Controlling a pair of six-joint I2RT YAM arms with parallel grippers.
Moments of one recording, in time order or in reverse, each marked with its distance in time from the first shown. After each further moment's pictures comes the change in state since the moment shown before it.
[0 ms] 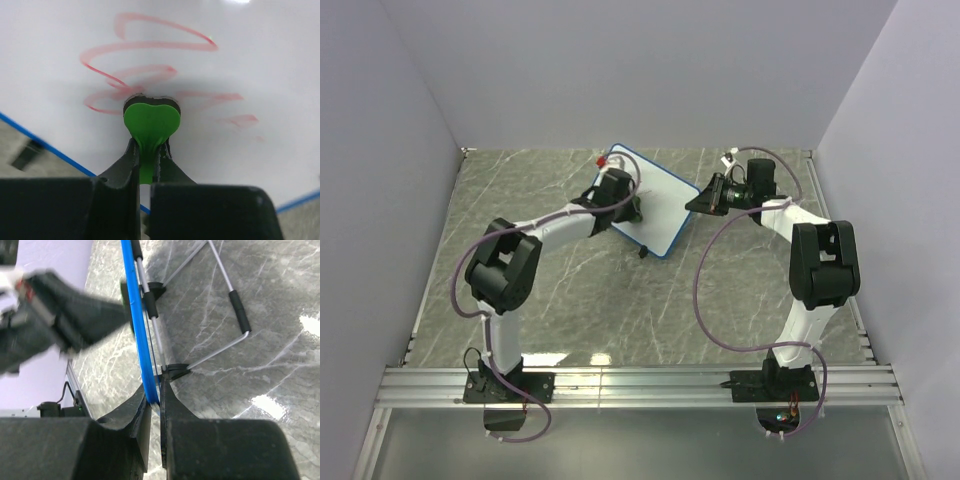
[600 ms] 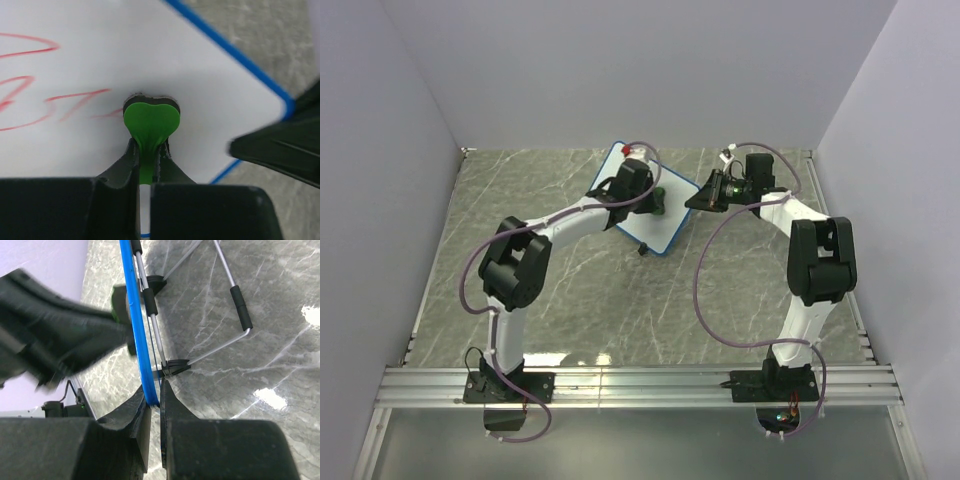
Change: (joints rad) left arm -0.029 0.068 0.164 -0.016 0.081 0.074; right arm 0.004 0.037 0.098 -0.121 0.000 -0.028
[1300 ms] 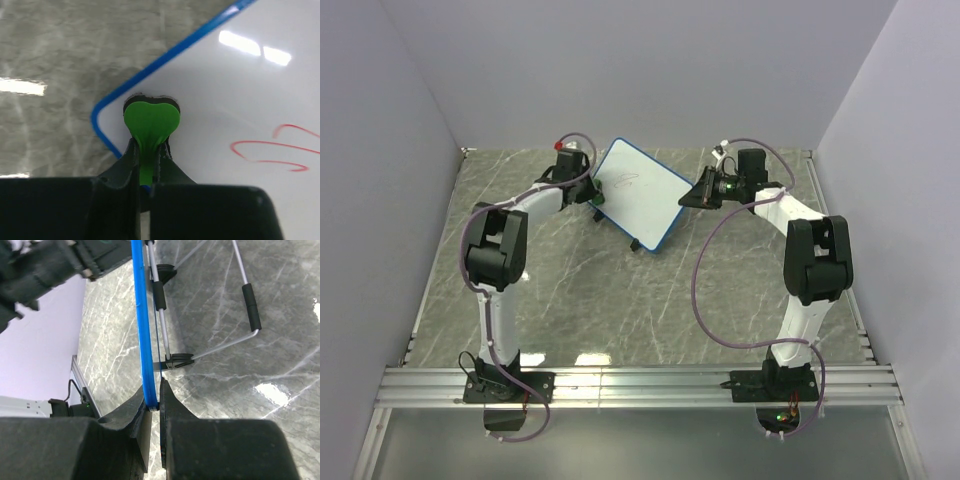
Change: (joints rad) left arm 0.335 0.080 -0.011 -0.014 0.098 0.019; right arm 0.041 0.011 0.055 -0.048 0.020 0.021
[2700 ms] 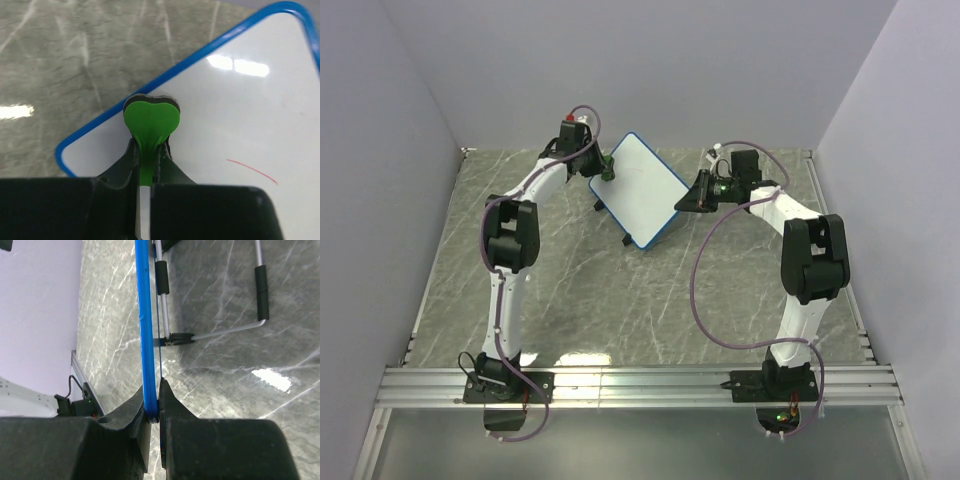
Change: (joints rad) left arm 0.037 0.280 0.524 -0.204 0.212 0.091; right arm 0.029 0.013 0.028 -0.078 0.024 -0.010
